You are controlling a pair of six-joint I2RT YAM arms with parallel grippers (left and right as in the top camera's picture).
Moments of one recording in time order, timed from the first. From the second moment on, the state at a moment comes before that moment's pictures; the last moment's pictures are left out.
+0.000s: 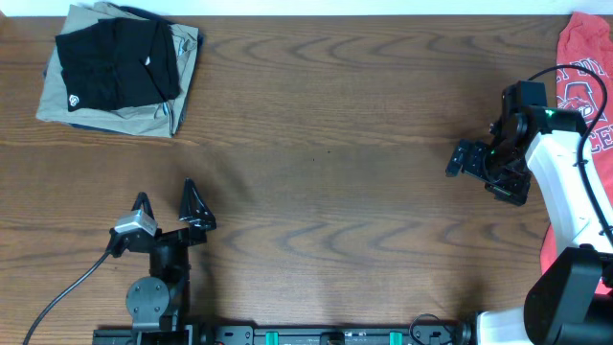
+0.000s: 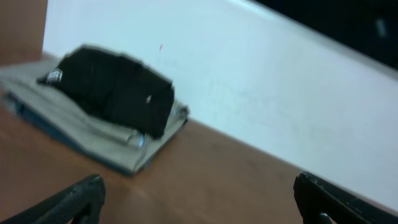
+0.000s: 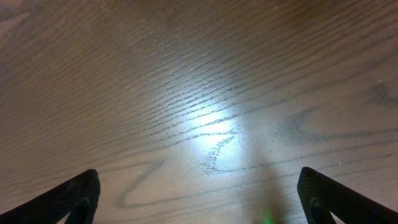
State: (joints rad) left arm 0.00 0.01 0.06 0.03 -0.11 -0.42; right arm -0.10 1.62 1.24 -1.16 -0.08 0.38
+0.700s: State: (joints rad) left arm 0.00 0.01 0.01 -0.10 0.02 -0.07; right arm -0.10 1.62 1.24 -1.16 -0.08 0.38
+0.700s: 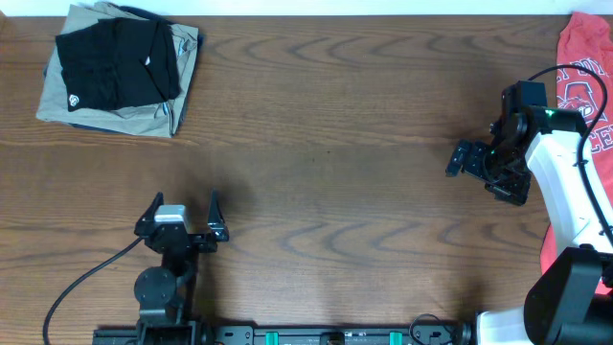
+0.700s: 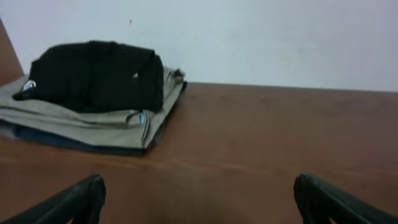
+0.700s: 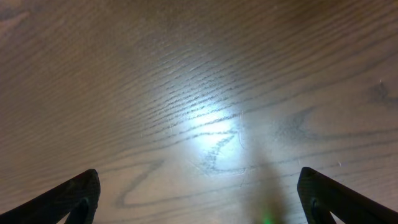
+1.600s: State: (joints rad) left arm 0.00 0.01 0.01 -0.10 0.00 -0.12; right arm -0.10 1.62 1.24 -1.16 -0.08 0.38
